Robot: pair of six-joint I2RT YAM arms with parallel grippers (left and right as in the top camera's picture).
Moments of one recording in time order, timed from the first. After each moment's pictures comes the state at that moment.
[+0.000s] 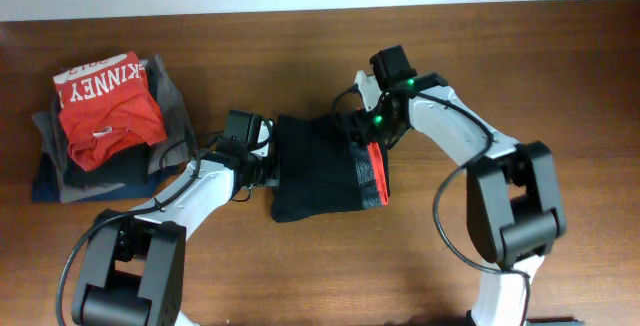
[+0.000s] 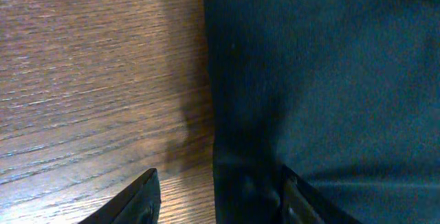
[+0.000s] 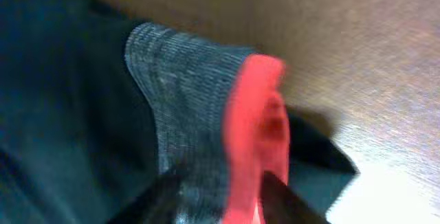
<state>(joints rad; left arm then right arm) -0.28 1.74 0.93 -0.34 0.15 -0.21 0.30 2.05 1.49 -0.73 -0.28 0.01</state>
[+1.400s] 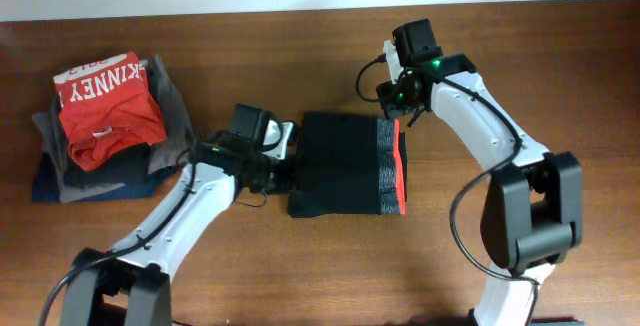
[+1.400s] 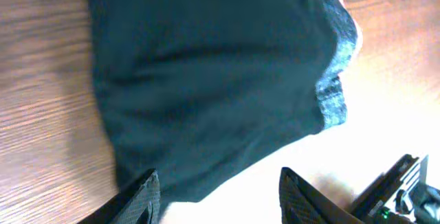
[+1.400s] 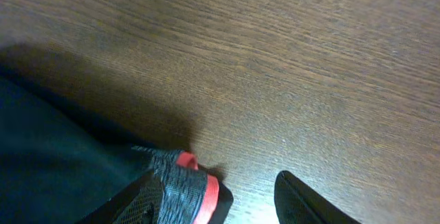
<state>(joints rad) -0.36 1.60 1.01 -0.58 0.49 -0.30 0.23 2.00 1.59 -0.76 0.02 -0.04</state>
